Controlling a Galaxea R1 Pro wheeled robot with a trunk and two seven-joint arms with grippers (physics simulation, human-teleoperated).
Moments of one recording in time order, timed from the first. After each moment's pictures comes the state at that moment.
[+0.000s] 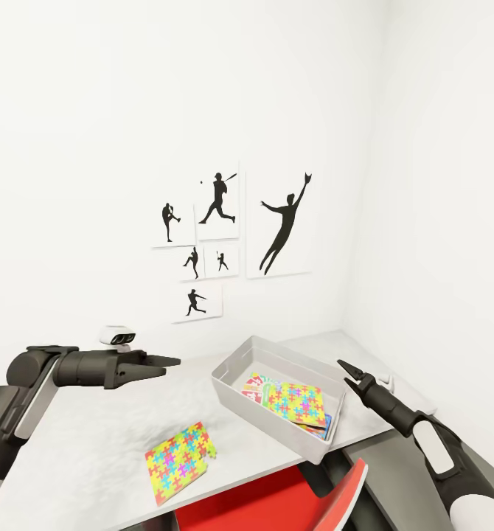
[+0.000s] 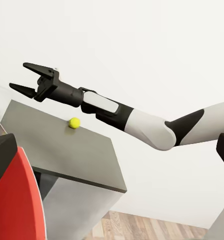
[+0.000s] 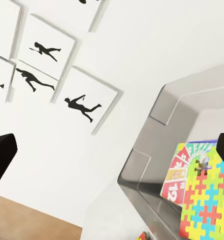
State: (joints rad) left arm -0.56 0.39 -0.06 -1.42 0.41 1.01 -1.51; right arm -0.53 -0.19 -0.29 -0.71 -0.72 0.52 0.77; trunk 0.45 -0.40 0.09
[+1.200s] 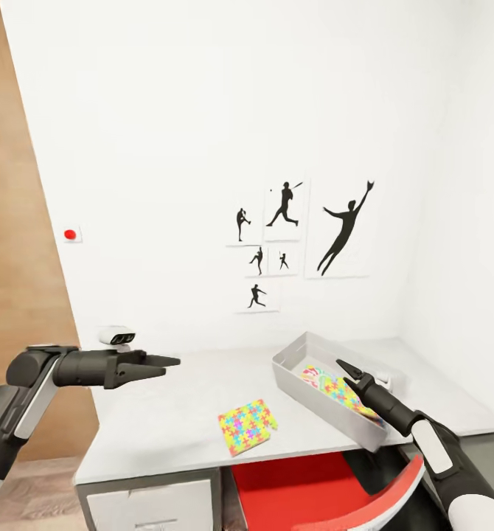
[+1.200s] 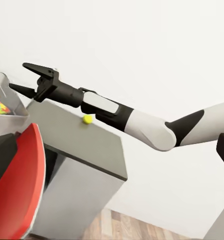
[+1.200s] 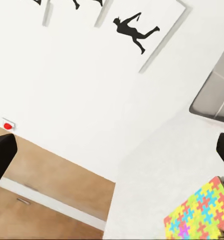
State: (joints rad) left arm -0.56 0.39 -0.06 -1.42 0.41 1.01 -1.51; right arm -0.53 -0.18 -0.29 -0.71 -0.72 0.52 0.77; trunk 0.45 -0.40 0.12
